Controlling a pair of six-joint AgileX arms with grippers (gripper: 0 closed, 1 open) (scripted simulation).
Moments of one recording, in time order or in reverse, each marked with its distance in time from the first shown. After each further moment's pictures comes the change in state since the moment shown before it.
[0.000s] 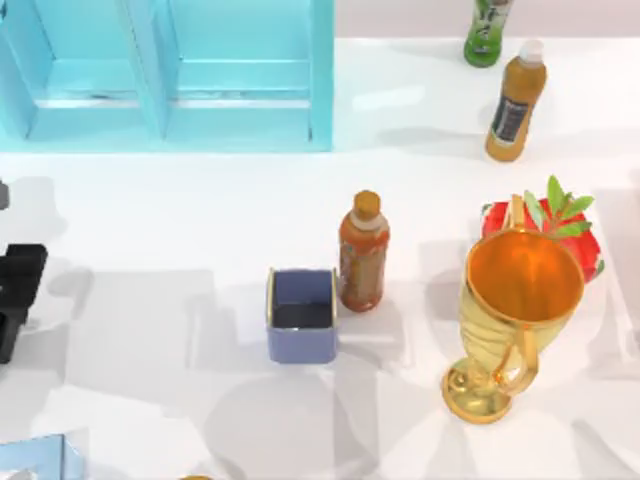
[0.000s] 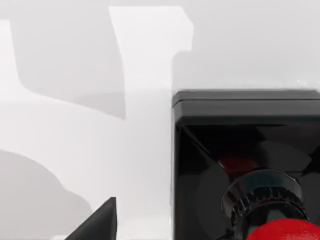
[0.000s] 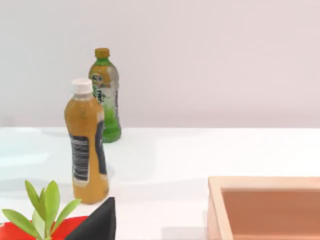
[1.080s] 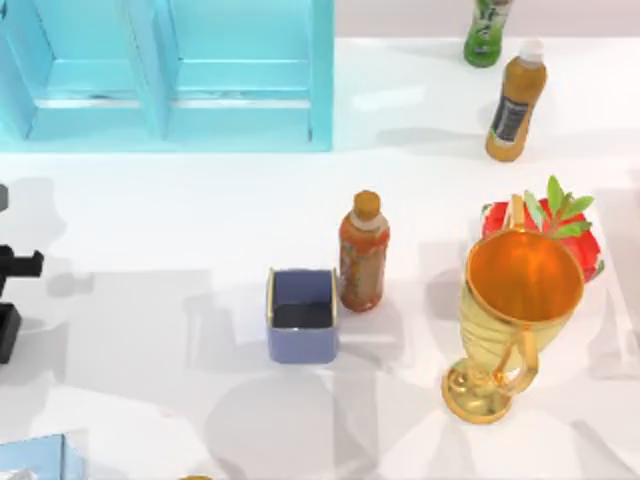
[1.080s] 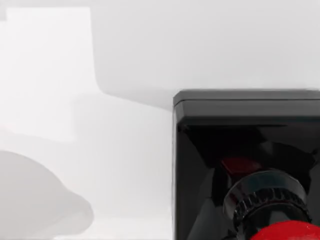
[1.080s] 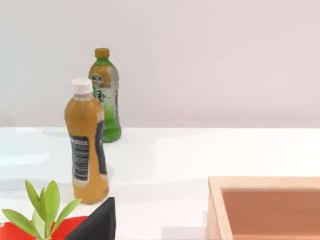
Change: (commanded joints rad) left arm 0.000 0.000 0.000 0.000 0.000 0.000; right arm 0.000 0.000 0.000 0.000 0.000 0.000
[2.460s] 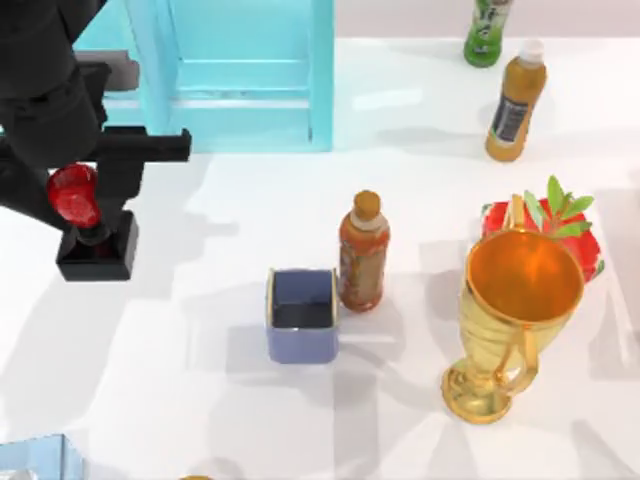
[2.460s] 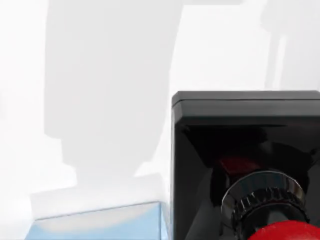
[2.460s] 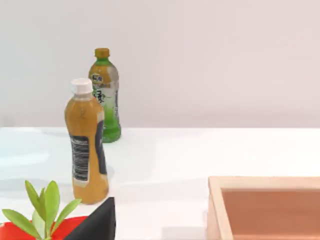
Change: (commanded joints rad) left arm -0.461 -0.041 0.494 -0.538 0.001 -0.468; right arm 0.000 0.000 0.000 0.000 0.000 0.000
